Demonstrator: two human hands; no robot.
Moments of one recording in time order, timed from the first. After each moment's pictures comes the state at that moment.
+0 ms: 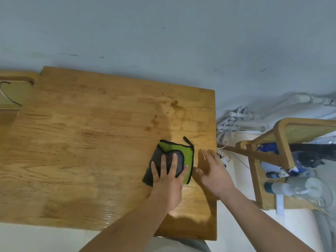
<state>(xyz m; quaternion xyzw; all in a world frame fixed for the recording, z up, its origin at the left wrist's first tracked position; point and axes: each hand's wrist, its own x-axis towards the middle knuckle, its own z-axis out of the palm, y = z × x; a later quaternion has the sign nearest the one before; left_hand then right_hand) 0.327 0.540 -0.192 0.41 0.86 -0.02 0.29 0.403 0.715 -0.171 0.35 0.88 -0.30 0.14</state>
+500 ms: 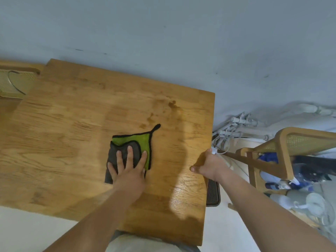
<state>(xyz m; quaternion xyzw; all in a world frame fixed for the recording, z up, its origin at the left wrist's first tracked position) 0.293 0.500 -0.197 0.15 0.94 -0.01 0.32 0.365 0.775 -0.167 0.36 0.82 -0.25 0.37</state>
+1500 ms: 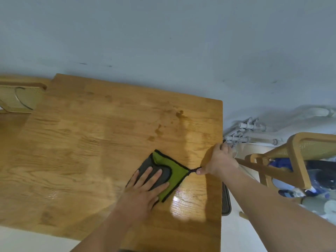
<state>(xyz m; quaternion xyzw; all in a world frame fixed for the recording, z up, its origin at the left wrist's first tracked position) 0.278 0.461 -0.221 0.47 0.85 -0.04 0.23 0.307 0.770 -0.154 0.41 0.83 -0.11 0.37</state>
